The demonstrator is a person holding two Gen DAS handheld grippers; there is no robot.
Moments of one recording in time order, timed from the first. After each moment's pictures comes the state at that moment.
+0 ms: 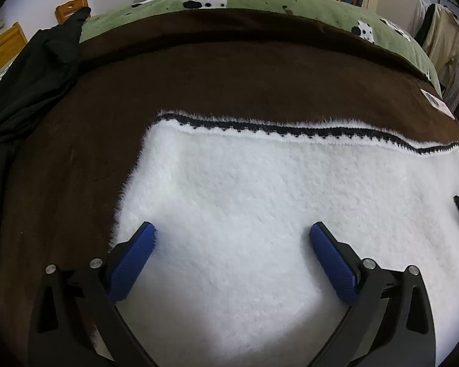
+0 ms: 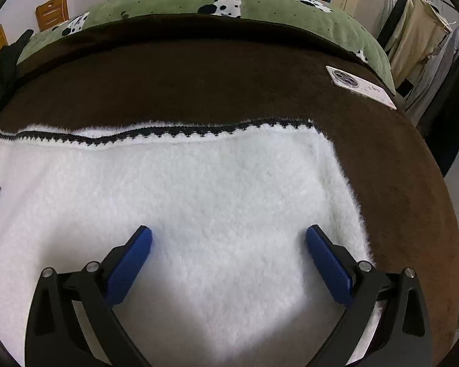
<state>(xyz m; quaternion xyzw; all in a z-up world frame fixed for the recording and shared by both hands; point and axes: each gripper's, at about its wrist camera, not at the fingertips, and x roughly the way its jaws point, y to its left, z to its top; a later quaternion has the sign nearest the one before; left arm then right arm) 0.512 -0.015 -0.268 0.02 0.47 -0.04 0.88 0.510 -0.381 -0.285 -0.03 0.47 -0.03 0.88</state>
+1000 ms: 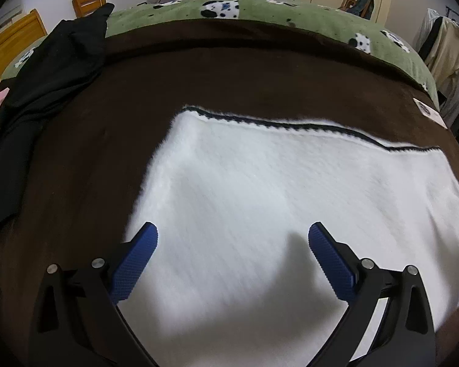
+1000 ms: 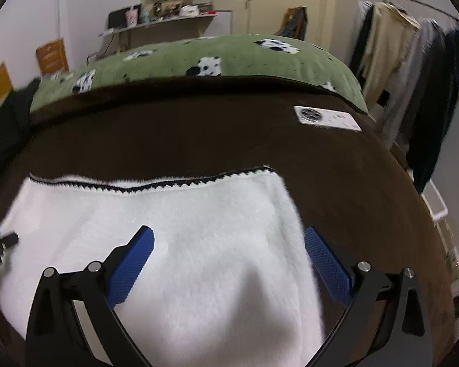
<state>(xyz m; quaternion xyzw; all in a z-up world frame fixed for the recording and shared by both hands) 0.457 -0.017 -0.221 0.00 0.49 -0.01 0.87 0.445 -0.400 -0.201 0.03 0.39 -0.06 0.92</state>
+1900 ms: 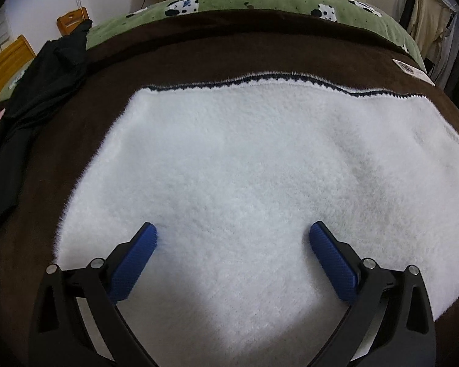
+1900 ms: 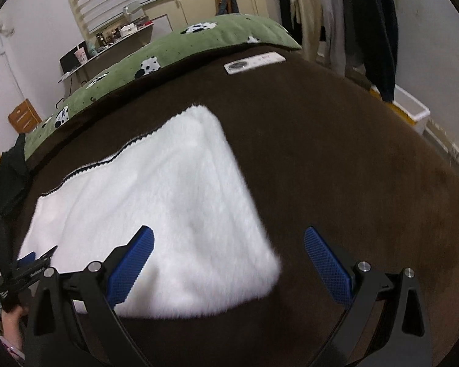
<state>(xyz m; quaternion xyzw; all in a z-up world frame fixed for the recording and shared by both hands) 0.411 -0.073 -0.246 0.06 0.48 -0.03 0.88 0.303 -0.447 -0.227 0.19 0.39 -0.11 0.89</state>
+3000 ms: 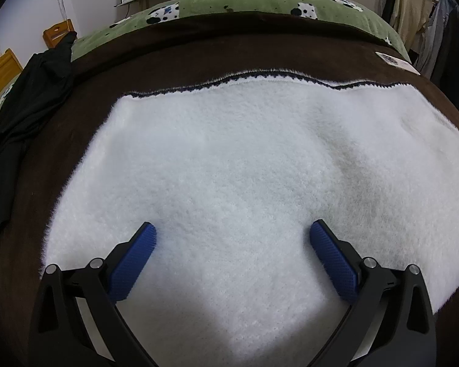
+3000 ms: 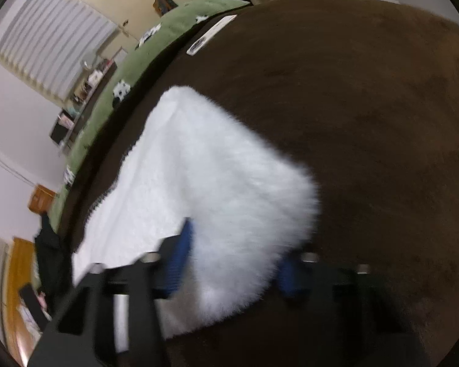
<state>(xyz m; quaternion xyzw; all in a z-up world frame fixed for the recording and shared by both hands) 0.408 -0.079 -0.254 0.07 0.46 -0.06 0.88 0.290 -0.450 -0.292 0.41 0.34 -0.11 0.84</state>
